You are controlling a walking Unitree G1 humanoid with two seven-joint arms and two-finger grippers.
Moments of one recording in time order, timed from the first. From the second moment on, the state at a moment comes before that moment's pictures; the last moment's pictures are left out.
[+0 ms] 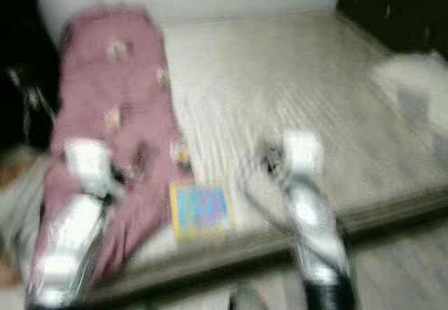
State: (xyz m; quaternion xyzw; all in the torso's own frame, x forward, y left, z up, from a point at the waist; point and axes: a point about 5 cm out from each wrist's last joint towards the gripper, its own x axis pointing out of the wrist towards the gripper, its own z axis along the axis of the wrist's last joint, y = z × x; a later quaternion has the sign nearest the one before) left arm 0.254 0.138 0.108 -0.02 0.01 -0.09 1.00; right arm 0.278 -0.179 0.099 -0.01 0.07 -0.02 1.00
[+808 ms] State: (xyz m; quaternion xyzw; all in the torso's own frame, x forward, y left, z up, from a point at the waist) left arm 0.254 0.158 0.107 0.00 0.03 -0.04 1.00; right arm 0.280 -0.174 0.103 -0.01 0.06 -0.01 1.00
